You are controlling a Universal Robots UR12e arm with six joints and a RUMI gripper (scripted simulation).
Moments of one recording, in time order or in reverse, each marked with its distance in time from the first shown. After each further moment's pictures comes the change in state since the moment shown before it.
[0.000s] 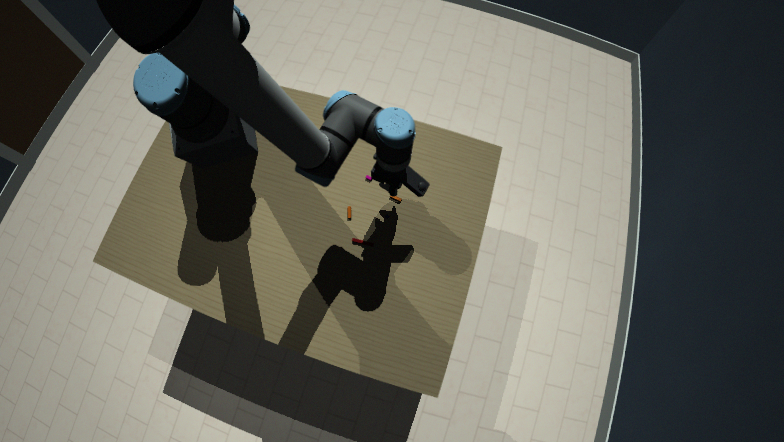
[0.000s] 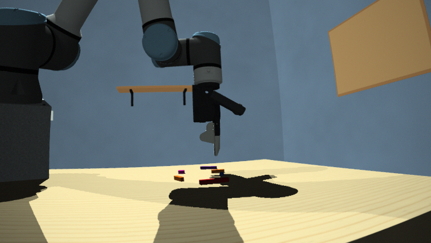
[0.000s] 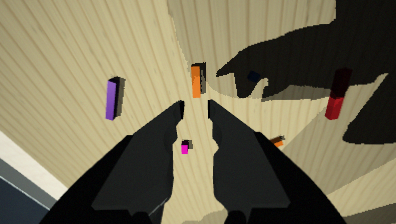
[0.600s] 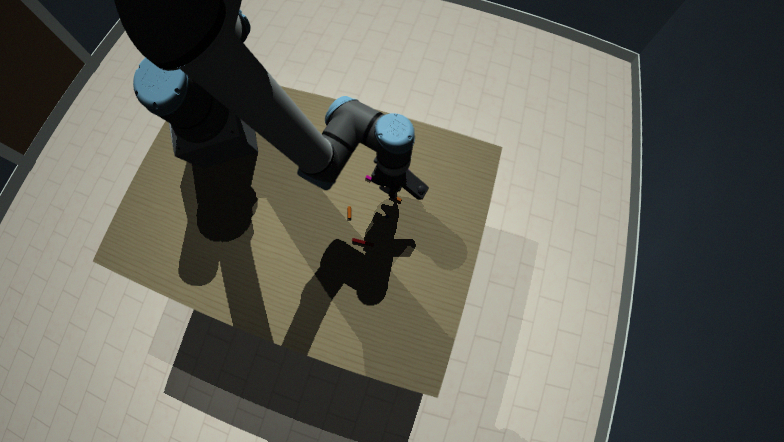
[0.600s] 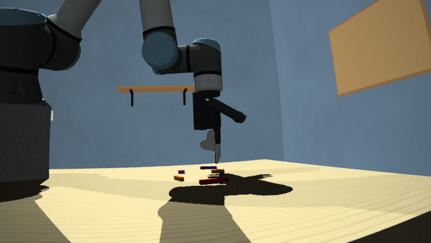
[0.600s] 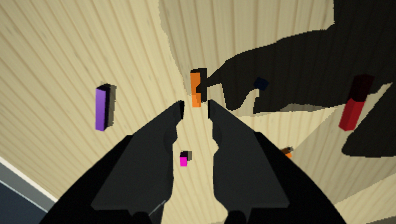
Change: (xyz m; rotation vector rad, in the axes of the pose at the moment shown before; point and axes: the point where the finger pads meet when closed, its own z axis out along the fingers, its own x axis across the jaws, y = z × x) arm 0.000 0.000 0.024 0.000 0.000 0.000
